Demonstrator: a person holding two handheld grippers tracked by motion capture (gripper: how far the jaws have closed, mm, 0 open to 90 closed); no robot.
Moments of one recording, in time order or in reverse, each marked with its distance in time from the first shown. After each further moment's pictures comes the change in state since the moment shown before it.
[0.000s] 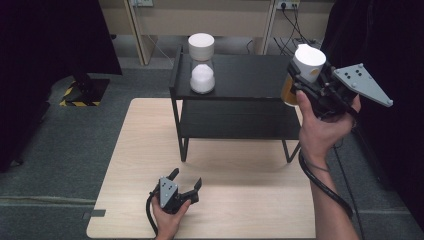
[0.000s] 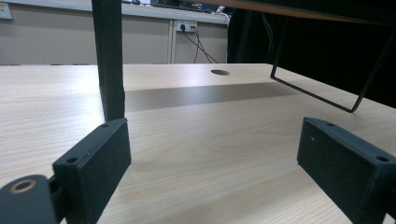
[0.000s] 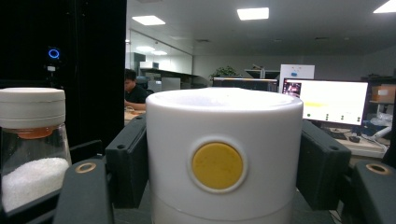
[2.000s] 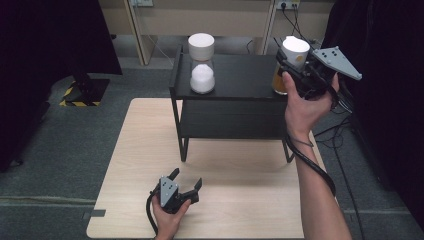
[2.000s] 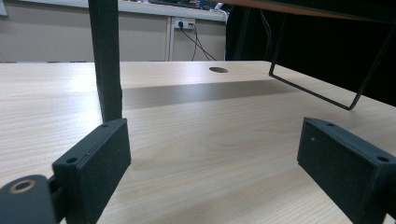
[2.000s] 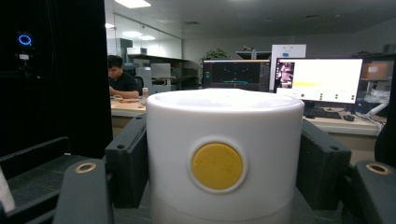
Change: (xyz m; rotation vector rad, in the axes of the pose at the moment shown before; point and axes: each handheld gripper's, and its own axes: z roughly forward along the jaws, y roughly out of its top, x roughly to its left) left arm 0.001 0.002 0.001 0.013 -0.009 -0.001; right arm -0.001 -0.008 0.061 0.072 -0.049 0.037
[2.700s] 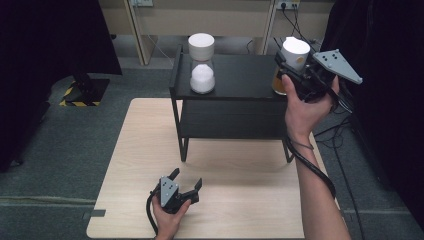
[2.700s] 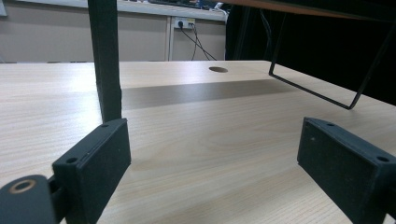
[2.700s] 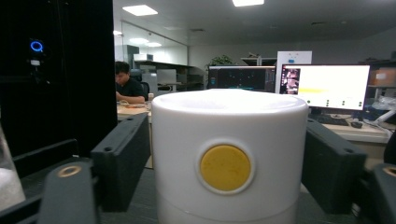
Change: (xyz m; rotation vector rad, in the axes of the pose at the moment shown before) left arm 0.000 0.000 0.000 -0.001 0.000 0.003; right arm -0.004 -0.007 -0.004 -0.031 0.028 0.003
